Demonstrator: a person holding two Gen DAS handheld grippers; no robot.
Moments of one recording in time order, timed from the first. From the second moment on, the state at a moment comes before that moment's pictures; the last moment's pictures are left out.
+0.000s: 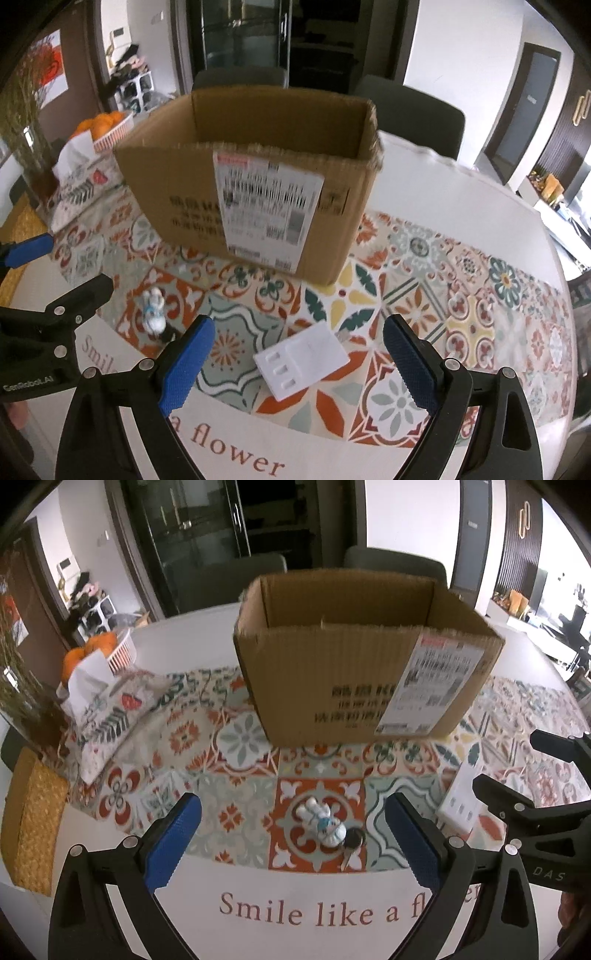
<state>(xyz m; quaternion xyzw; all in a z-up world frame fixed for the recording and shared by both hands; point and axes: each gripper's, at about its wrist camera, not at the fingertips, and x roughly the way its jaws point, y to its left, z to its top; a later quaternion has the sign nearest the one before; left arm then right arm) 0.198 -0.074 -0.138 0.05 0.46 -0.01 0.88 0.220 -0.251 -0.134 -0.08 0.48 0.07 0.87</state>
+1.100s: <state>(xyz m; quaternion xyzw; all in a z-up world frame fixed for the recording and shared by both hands) 0.205 -0.088 -0.202 0.09 0.53 0.01 0.84 0.245 -0.257 -0.222 -0.08 0.54 0.11 0.83</state>
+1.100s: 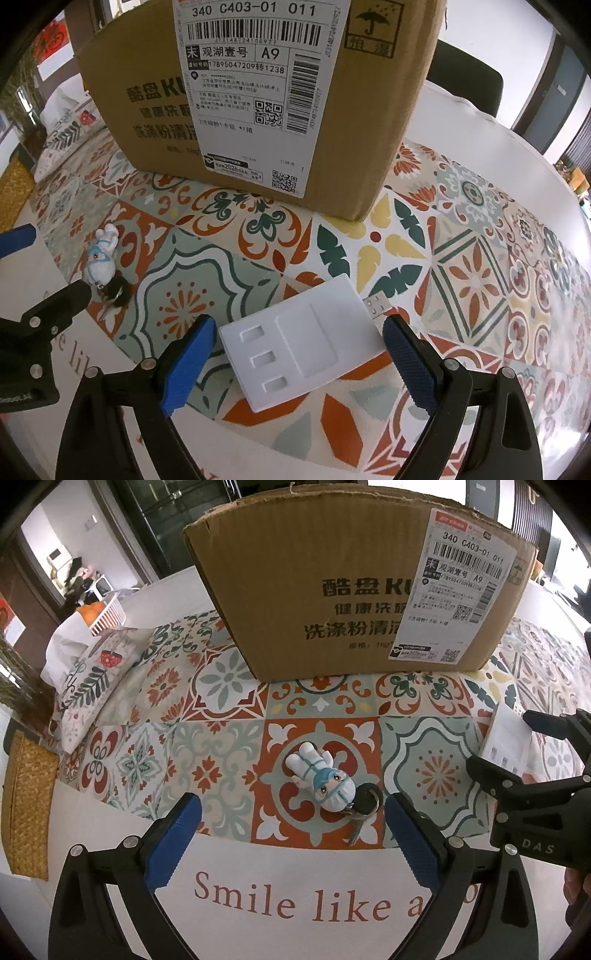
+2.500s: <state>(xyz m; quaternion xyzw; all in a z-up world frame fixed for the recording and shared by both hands) 0.229 -0.081 -0.224 -0.04 0.56 -0.04 0.83 0.227 -0.262 -0.198 -0.05 0.51 0.04 0.86</state>
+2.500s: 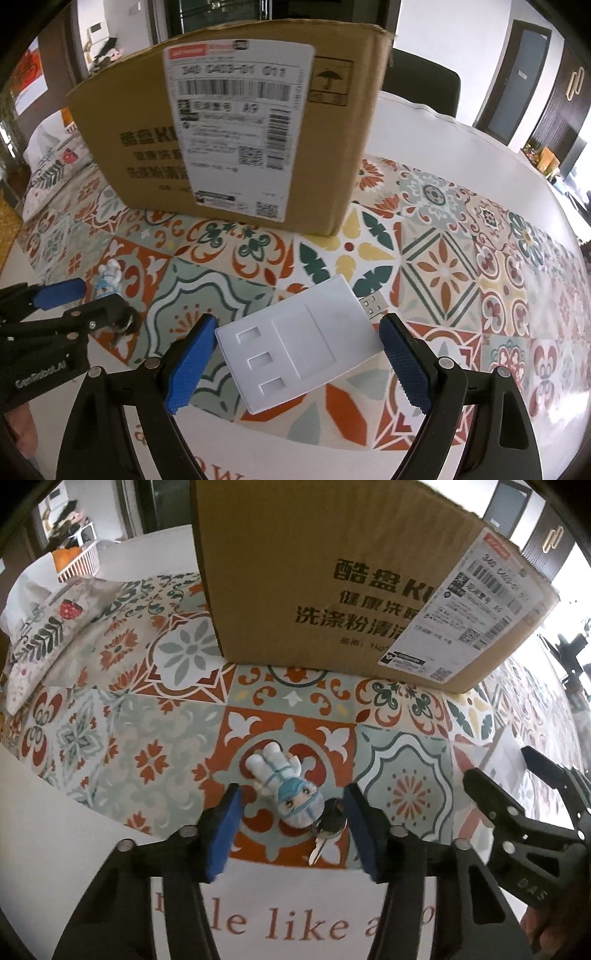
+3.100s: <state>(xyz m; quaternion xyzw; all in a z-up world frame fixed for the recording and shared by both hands) 0.217 -0.067 -0.213 -0.06 0.54 -0.08 0.83 0.217 -0.246 -0.182 -0.03 0.50 0.05 0.87</state>
